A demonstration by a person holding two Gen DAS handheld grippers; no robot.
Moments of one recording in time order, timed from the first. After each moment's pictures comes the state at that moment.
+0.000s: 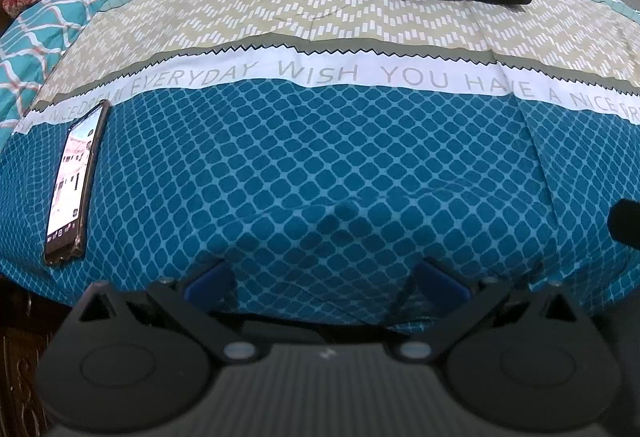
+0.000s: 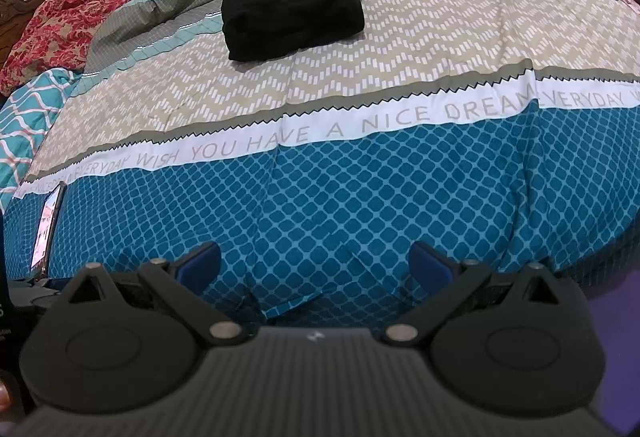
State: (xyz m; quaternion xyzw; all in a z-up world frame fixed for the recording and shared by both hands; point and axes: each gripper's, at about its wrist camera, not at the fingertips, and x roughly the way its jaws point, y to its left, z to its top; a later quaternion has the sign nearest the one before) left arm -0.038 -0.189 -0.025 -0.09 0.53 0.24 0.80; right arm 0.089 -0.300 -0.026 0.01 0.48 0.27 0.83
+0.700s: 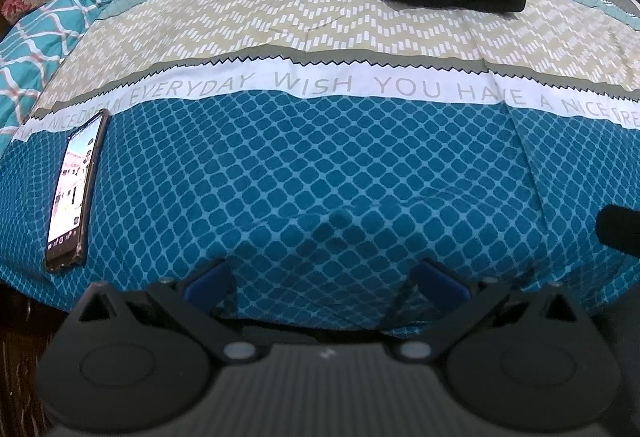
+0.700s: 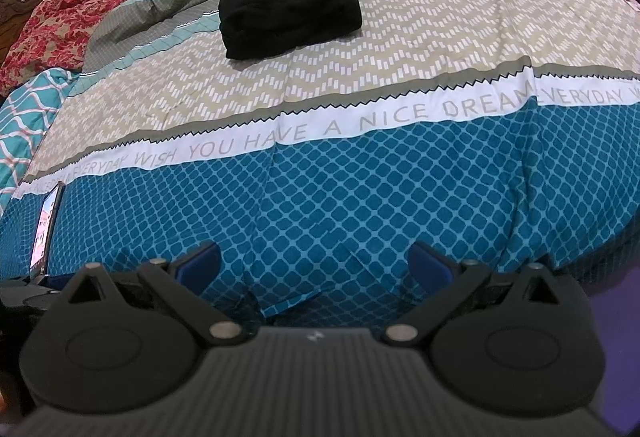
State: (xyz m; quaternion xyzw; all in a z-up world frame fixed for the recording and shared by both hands) left arm -0.038 -0.192 -0.019 -0.09 0.52 0.24 0.81; right arm 0.088 -0.300 -0.027 0.01 0.48 0.27 0.84
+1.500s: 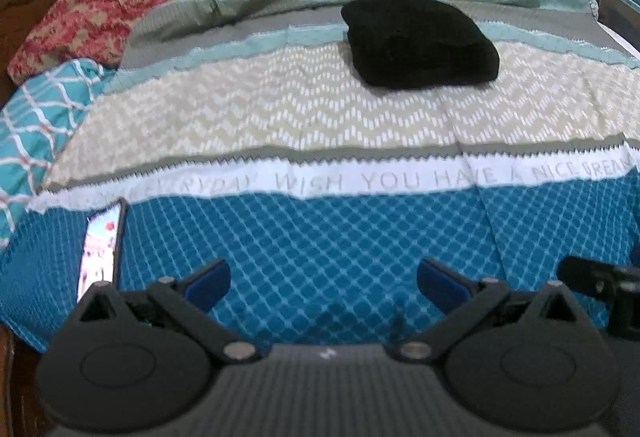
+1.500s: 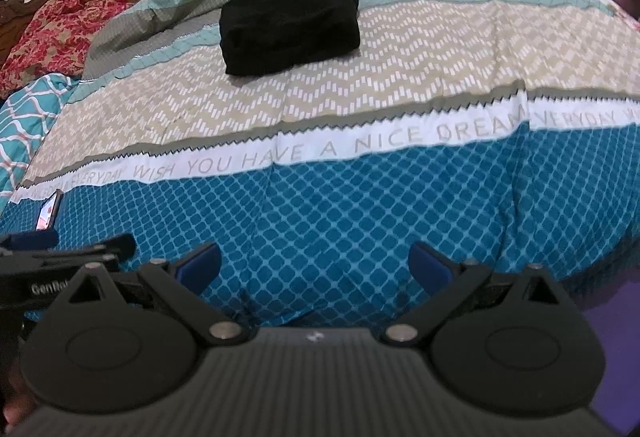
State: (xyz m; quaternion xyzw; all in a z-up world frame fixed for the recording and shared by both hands) left arm -0.026 -0.196 0.032 -0.04 0.45 0.23 0.86; right arm 0.091 -0.300 -0.016 0.00 0.45 0.27 0.85
